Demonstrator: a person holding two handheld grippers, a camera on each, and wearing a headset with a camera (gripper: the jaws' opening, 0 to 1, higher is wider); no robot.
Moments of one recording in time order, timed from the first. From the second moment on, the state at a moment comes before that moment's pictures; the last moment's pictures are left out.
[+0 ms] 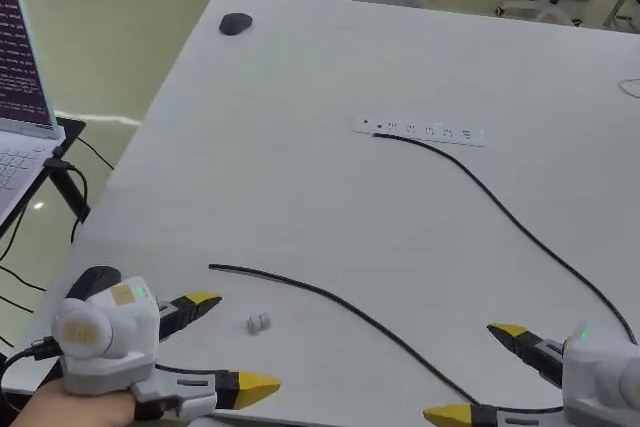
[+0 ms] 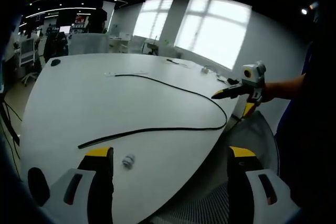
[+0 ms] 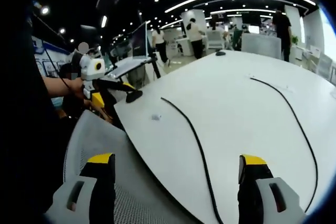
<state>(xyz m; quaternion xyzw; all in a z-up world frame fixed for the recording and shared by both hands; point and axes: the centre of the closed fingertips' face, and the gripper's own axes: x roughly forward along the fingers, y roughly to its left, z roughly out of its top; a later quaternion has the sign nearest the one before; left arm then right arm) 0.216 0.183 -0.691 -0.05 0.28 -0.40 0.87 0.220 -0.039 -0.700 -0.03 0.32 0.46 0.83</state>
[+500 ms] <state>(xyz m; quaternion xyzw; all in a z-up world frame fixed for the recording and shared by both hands) 0.213 0.184 -0.697 -0.05 0.31 -0.39 0.87 0.210 -0.039 -0.716 -0.03 0.35 0.47 0.81</state>
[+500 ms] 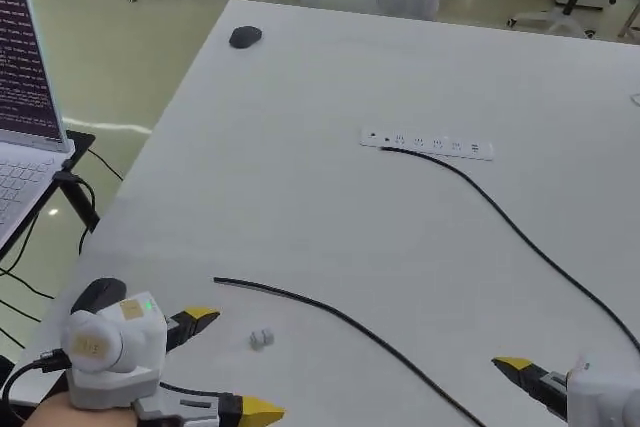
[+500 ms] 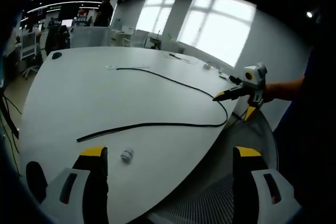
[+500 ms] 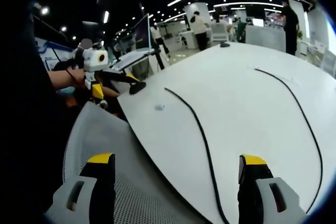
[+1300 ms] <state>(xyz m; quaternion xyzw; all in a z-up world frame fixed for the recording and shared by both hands) 0.209 0.186 -0.691 -0.07 0.31 -0.39 0.87 0.205 -0.042 -0.714 -0.04 0.36 0.46 0.81</state>
